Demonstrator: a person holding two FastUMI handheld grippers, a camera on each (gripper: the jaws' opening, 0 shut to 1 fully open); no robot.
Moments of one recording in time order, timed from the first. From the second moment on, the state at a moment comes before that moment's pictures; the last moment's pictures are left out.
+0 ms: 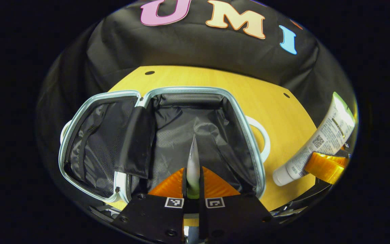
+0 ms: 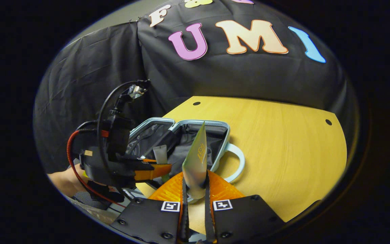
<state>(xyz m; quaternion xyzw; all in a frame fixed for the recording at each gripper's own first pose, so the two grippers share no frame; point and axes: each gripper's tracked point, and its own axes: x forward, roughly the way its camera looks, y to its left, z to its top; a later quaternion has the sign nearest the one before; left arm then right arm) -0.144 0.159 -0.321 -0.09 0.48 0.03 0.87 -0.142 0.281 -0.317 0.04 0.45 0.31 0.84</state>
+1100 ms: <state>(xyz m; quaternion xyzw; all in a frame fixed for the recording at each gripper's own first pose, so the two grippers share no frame) -0.137 0.349 -0.235 -0.16 0.31 0.12 0.93 -0.148 0.334 -0.410 0.03 0.57 0.24 0.79</state>
